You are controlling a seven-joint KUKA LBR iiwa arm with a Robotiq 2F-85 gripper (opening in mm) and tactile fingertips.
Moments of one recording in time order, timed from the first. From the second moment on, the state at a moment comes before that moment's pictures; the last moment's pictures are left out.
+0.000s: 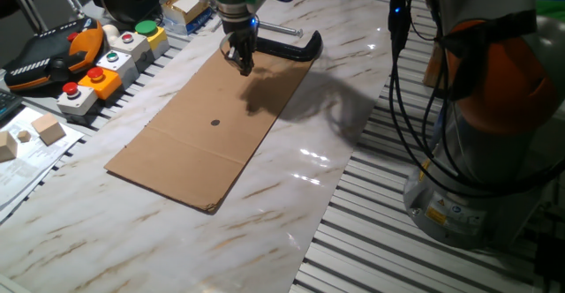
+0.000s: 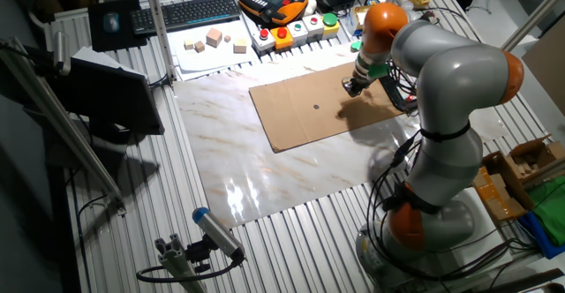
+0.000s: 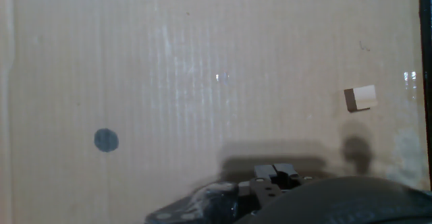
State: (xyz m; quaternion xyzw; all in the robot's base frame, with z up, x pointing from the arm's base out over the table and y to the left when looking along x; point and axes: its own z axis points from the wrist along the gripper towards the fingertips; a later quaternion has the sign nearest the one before) arm 0.555 -0.101 0.099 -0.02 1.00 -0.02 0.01
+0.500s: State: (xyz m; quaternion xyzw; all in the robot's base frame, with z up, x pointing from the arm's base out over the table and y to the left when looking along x) arm 0.555 -0.101 0.099 -0.01 1.00 -0.02 0.01
